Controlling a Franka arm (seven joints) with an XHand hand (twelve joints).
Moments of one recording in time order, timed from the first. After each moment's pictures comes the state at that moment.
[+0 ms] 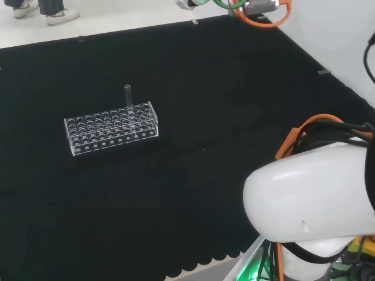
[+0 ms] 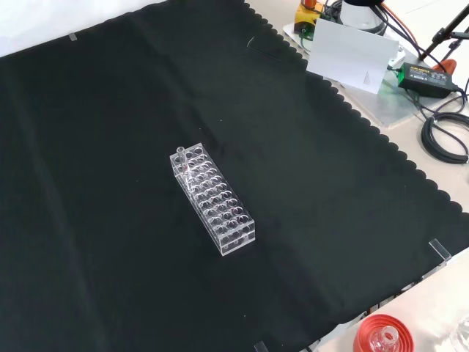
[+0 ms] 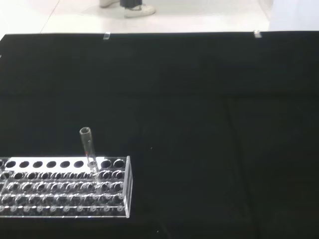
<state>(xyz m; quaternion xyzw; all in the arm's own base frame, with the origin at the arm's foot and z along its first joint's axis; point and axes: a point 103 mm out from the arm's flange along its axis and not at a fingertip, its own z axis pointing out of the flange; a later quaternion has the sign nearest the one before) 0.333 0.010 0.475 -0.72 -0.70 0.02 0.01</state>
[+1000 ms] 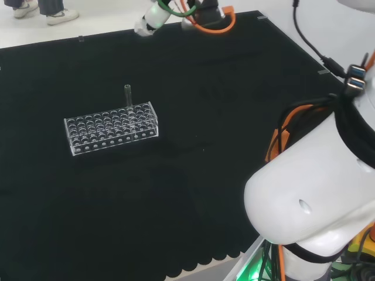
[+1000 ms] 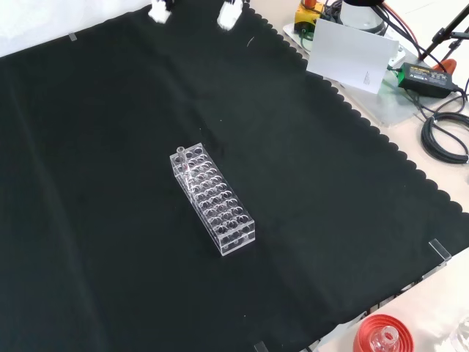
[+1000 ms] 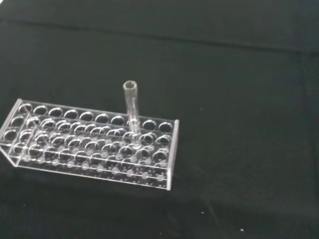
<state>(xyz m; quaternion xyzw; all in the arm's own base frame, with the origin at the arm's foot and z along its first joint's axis) 0.427 0.067 0.400 -0.65 -0.75 0.10 0.07</state>
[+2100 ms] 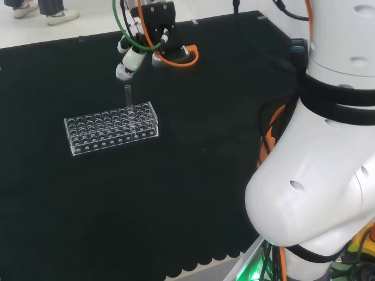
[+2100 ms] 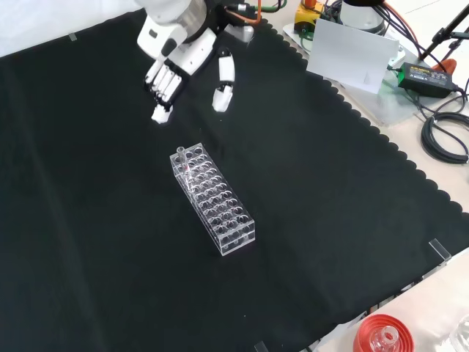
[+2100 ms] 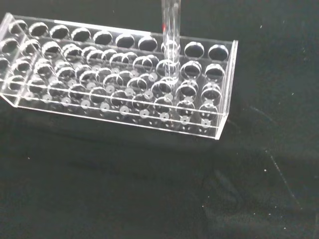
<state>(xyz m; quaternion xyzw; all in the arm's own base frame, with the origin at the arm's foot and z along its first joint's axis) 0.483 0.111 0.278 -0.63 -0.74 0.17 0.16</state>
